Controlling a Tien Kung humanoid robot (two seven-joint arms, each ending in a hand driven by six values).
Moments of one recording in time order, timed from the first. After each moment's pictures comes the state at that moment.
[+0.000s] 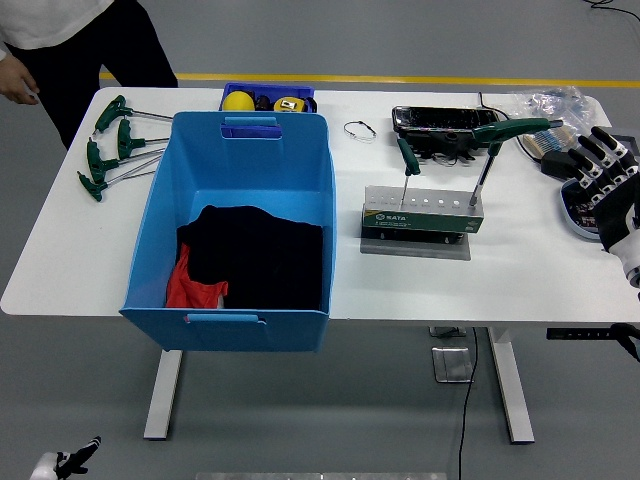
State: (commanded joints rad) left arm -0.18 0.11 -0.72 -0.18 0.82 0.25 -0.01; right arm 0.18 -0.12 1.61 1.25 -0.89 0.08 0.09
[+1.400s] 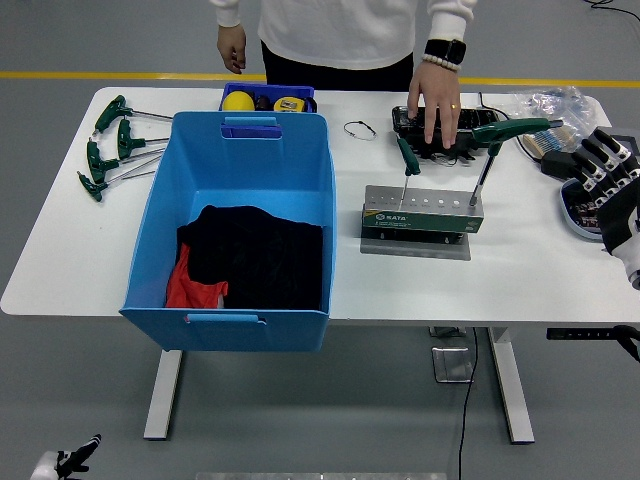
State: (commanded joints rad) left arm -0.18 0.11 -0.70 -0.18 0.79 0.25 -0.02; right arm 0.18 -0.12 1.62 1.24 -0.90 0.07 0.10
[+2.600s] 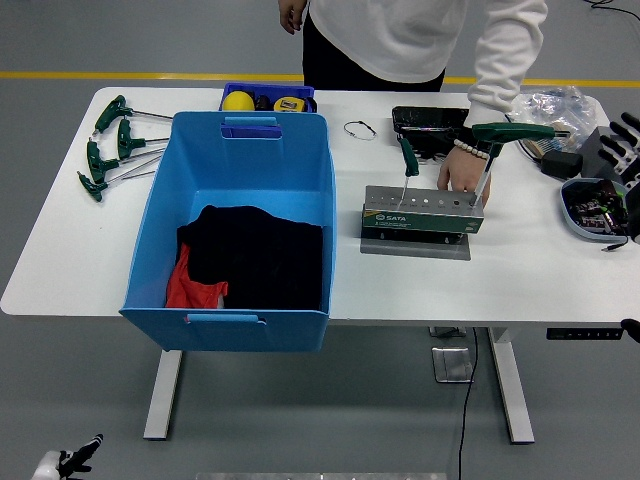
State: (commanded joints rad) left arm -0.18 0.11 -0.67 -0.18 0.77 0.24 -0.02; right arm 0.19 -0.16 1.60 1.31 -1.11 -0.11 0.22
